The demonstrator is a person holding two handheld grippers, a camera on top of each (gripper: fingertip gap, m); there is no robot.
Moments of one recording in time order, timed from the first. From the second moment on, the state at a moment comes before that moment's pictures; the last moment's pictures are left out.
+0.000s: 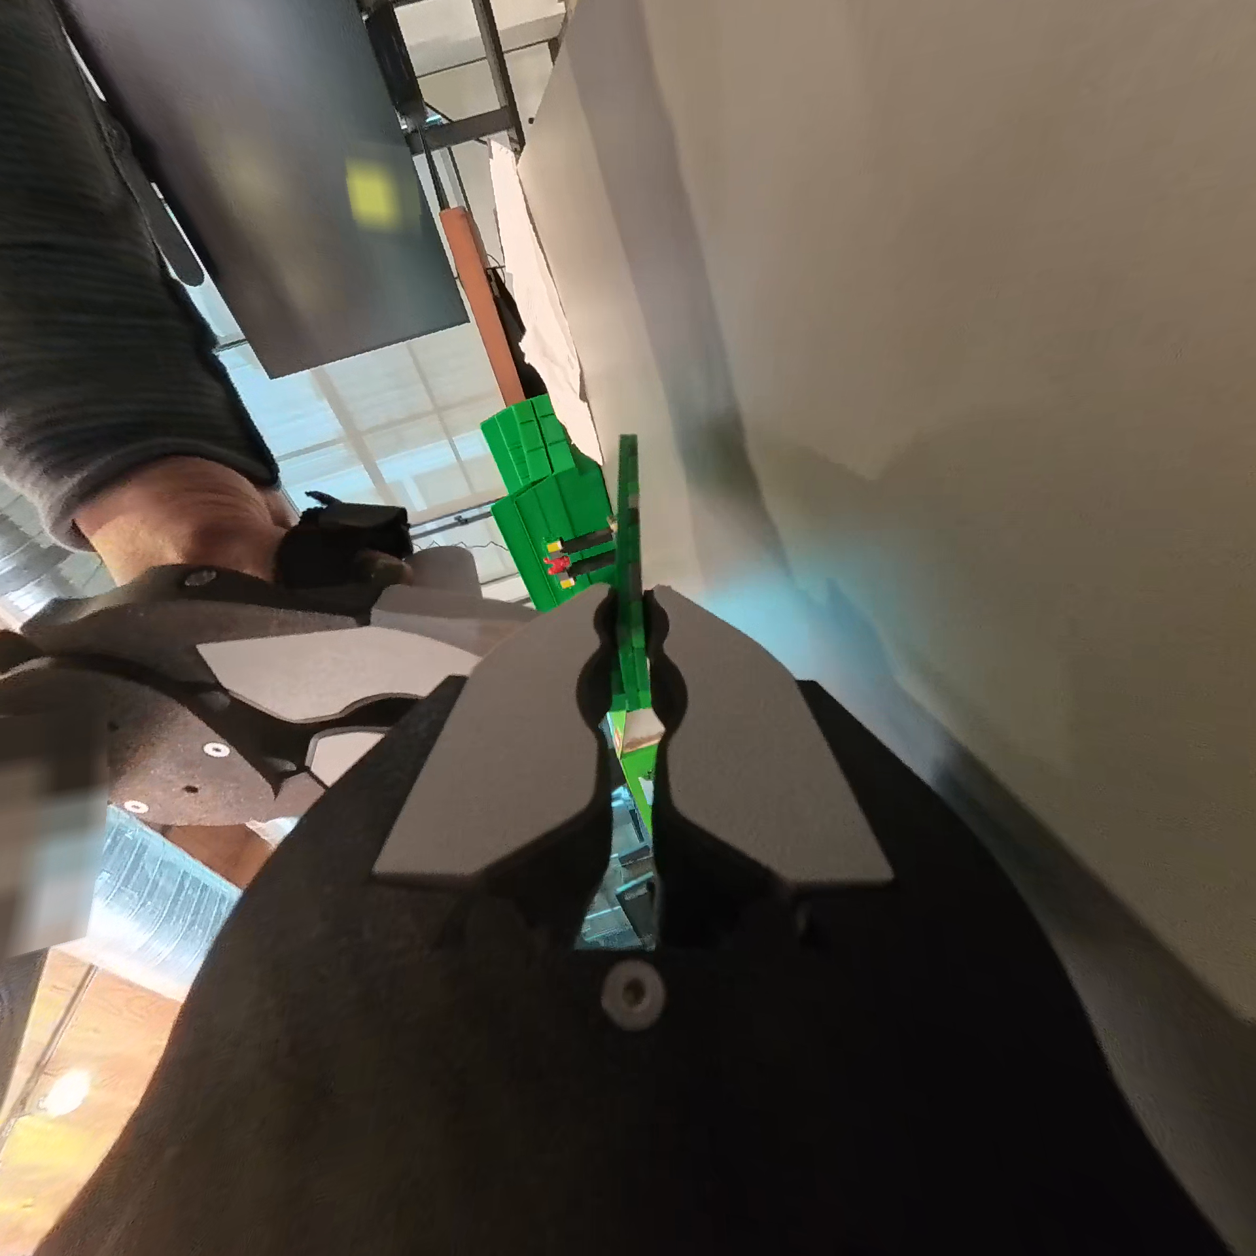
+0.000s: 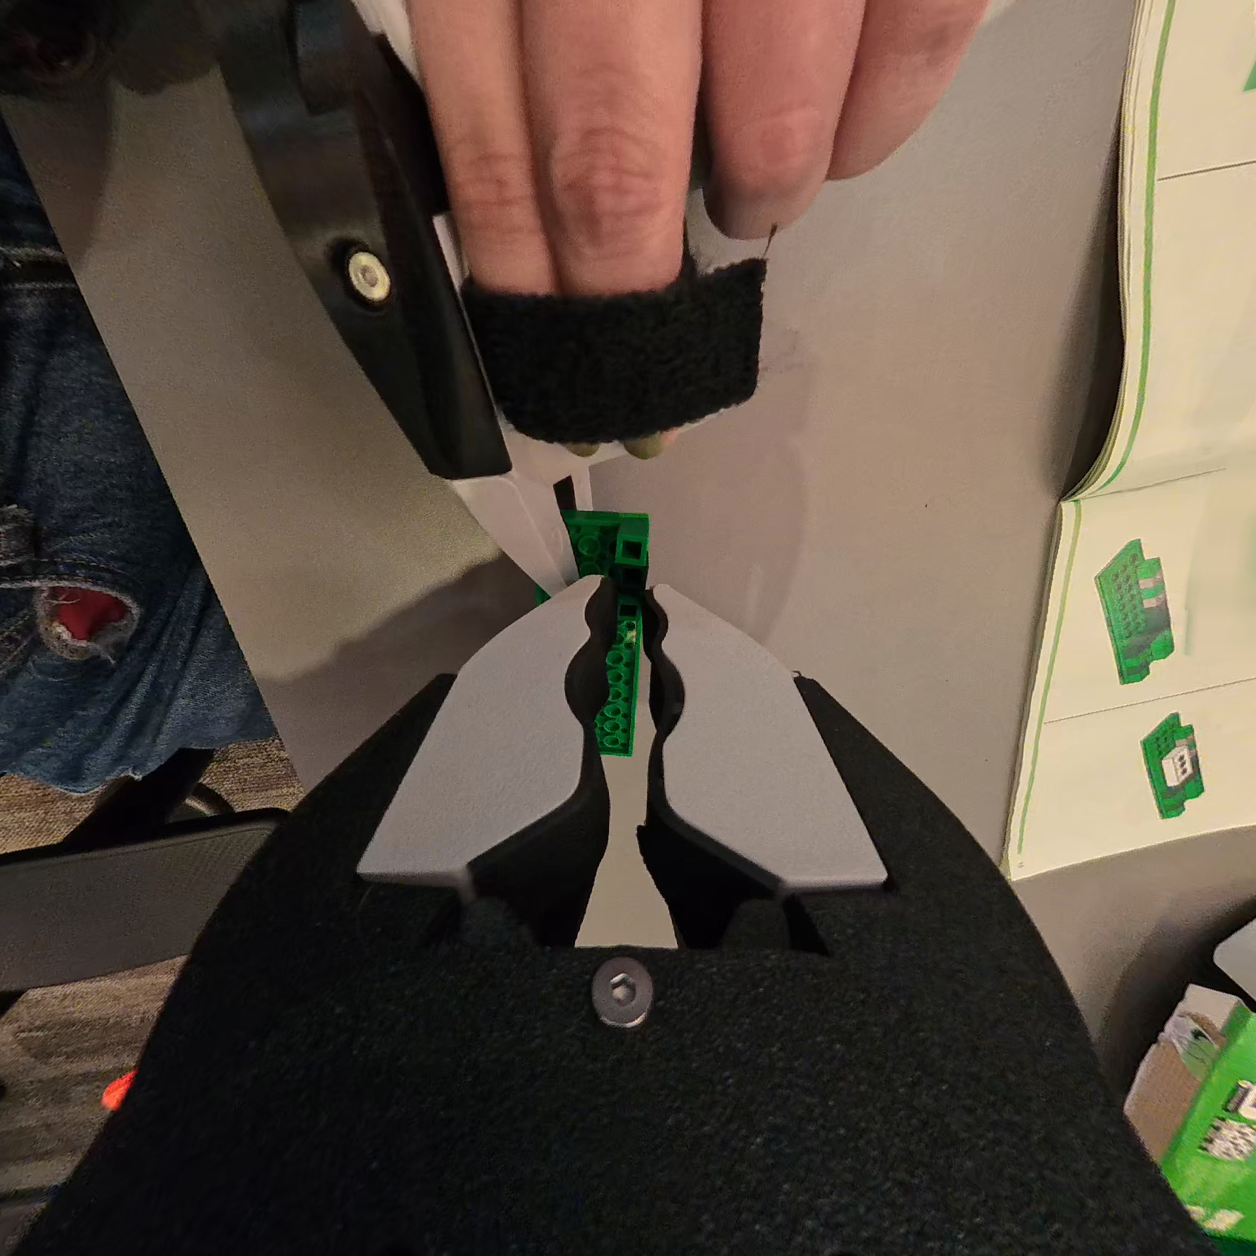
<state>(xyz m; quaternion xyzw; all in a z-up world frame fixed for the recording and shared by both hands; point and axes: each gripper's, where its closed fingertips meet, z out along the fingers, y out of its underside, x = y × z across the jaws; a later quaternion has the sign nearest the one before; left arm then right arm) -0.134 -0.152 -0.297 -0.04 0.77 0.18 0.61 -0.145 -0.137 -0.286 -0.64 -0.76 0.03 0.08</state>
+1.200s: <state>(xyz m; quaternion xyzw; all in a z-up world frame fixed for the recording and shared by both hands) -0.134 -0.158 -0.308 -0.06 0.80 0.13 0.59 -0.109 -0.154 -0.307 -0.73 -0.67 0.10 0.07</state>
